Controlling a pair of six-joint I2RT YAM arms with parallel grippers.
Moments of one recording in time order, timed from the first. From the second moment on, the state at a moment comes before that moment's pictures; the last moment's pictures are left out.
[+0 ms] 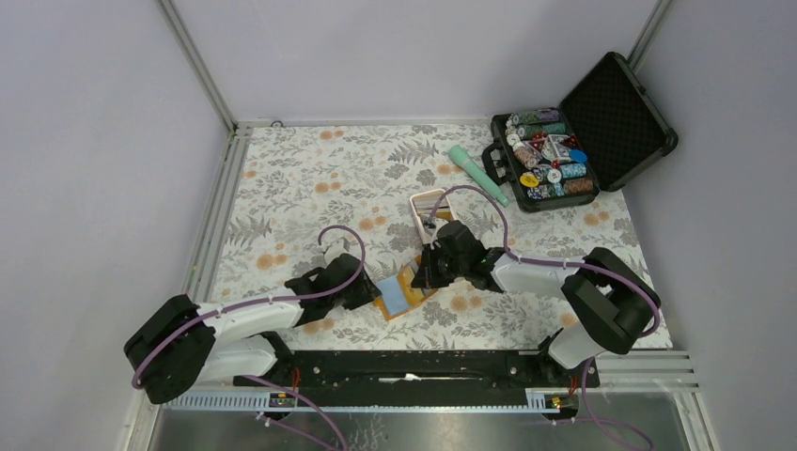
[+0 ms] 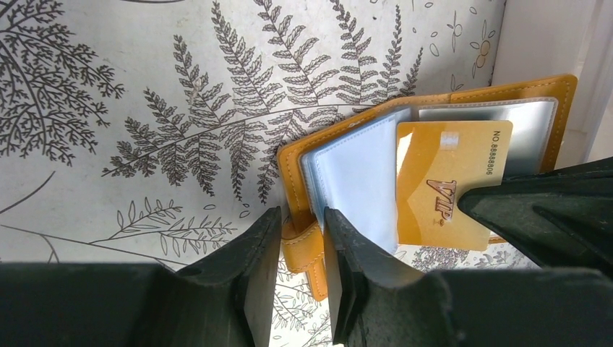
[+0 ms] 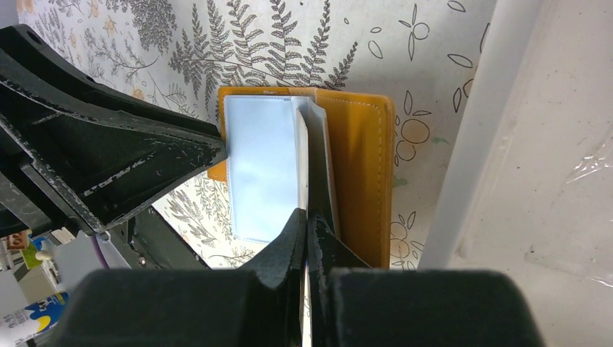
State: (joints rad) left arm -0.84 1.15 0.38 -0.10 -0.15 -1.13; right arm 0.79 1.53 0.67 0.07 -0.28 0.66
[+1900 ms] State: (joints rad) left arm -0.84 1.19 0.35 0.00 -0.17 -1.13; right arm 0.84 1.55 0.66 0.07 -0.15 0.86
